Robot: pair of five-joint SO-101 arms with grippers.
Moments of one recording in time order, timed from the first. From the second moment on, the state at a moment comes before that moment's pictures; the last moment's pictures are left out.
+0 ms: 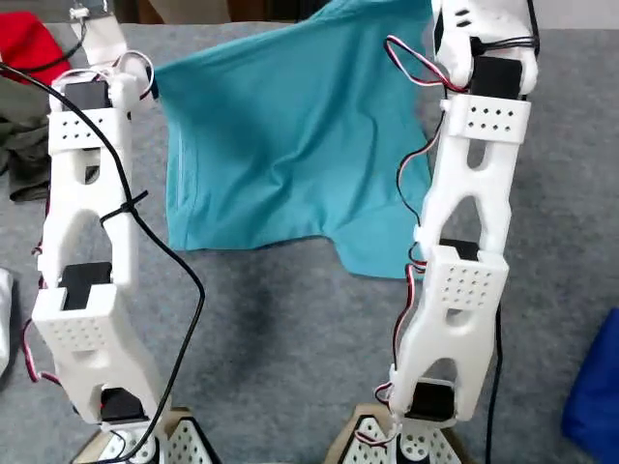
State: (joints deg) left arm -10.4 21.8 -26.9 56.7 -4.4; right arm 4.2 42.8 -73.5 51.4 9.2
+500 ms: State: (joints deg) left arm -9.1 21.8 -47.3 91.2 -4.4; right arm 5.2 42.8 -92.0 93.9 9.4
